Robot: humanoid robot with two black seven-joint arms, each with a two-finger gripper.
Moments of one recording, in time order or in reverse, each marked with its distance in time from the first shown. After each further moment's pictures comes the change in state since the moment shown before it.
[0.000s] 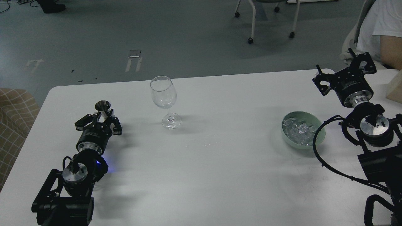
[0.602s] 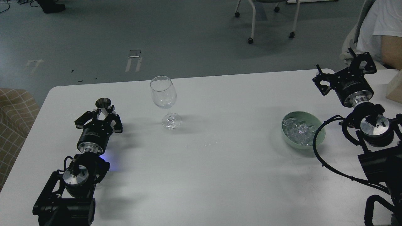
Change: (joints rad) left arm 0.010 -0.010 -0.006 -0.001 -0.006 -0.088 -0.001; right arm -0.001 0.000 0.000 0.003 0.000 0.000 0.000
